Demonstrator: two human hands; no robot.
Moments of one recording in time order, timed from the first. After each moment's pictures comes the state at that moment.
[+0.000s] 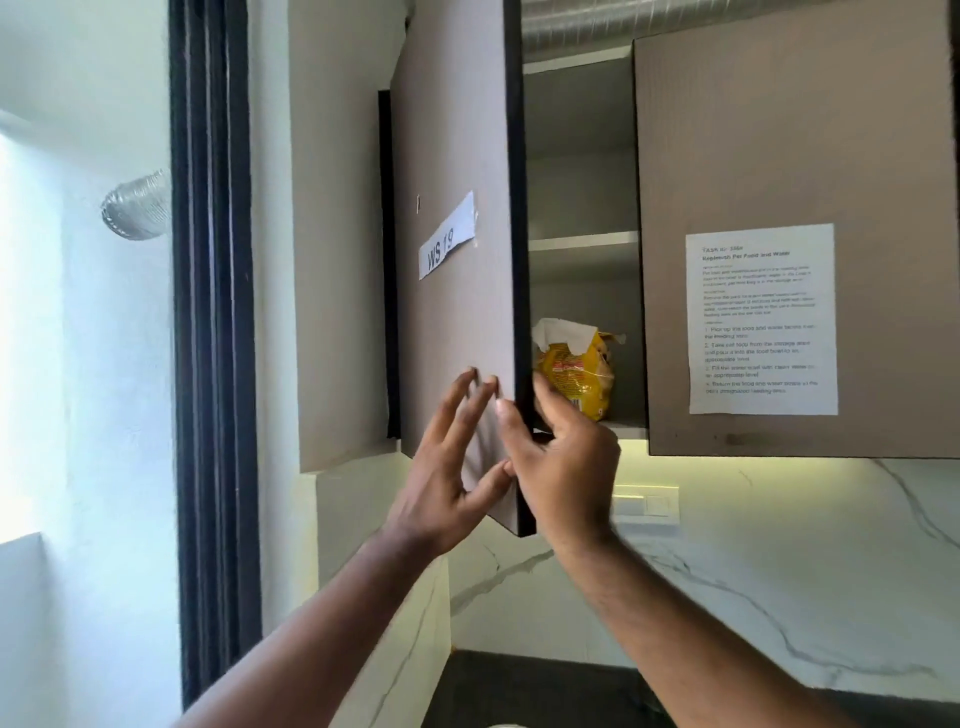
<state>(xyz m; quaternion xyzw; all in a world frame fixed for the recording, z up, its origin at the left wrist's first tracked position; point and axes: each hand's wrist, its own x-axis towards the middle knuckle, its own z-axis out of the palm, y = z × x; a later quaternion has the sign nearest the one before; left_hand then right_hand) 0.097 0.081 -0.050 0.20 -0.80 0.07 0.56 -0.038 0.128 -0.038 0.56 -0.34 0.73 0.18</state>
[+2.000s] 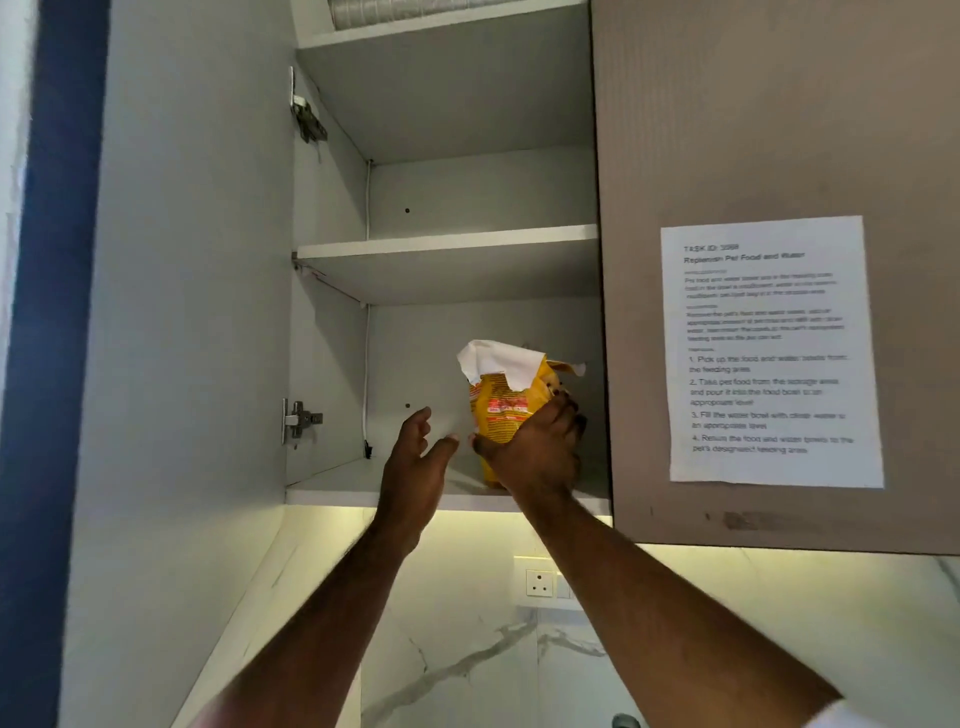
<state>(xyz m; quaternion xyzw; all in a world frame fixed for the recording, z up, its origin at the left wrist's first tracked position) -0.047 -0.161 -0.014 0.35 -0.61 -0.27 0.66 -0.186 -0.169 0.006 0.53 -0.66 0.53 0.09</state>
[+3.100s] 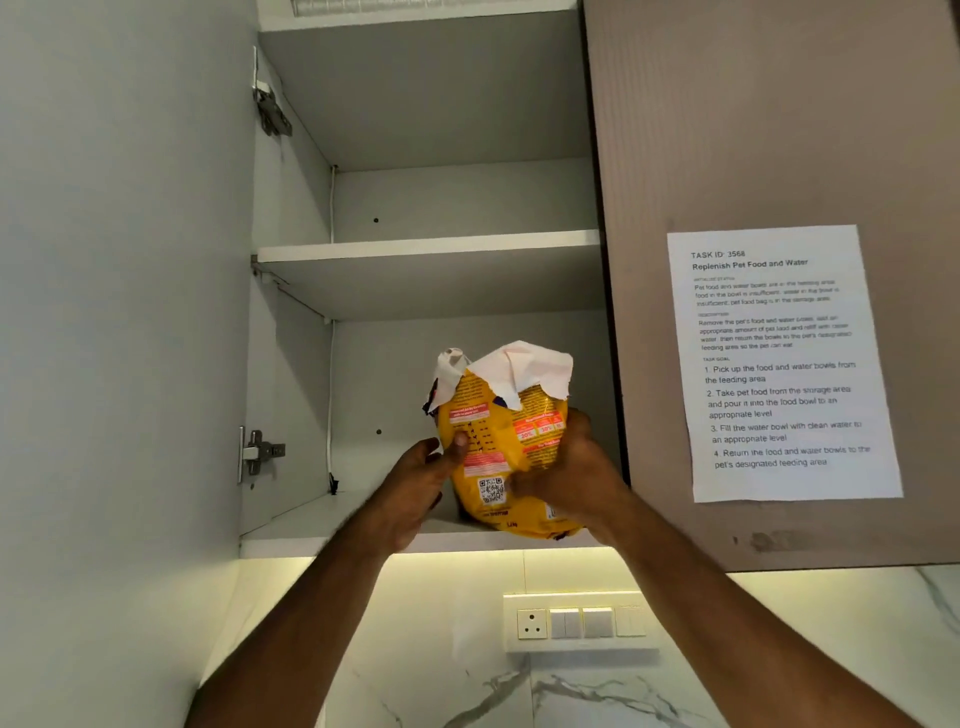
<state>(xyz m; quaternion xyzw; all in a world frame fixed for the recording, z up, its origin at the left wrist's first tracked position) -0.040 -0.234 0.011 0.25 -0.67 -0.47 0.52 -0.231 -0.167 0.015 0.62 -0.54 0.56 -0.08</state>
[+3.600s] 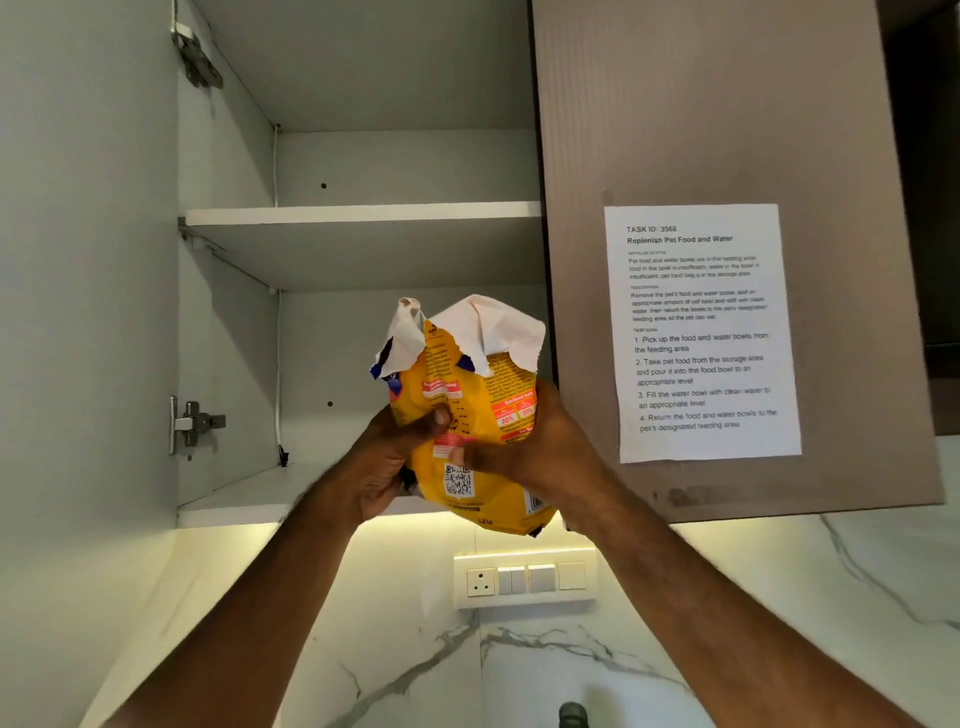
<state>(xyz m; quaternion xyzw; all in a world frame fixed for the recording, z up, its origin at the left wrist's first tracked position) -0.064 -0.206 0.009 0.12 -0.71 -0.50 0.48 -0.241 -0.104 0.007 0.65 -0.48 0.58 -0.05</state>
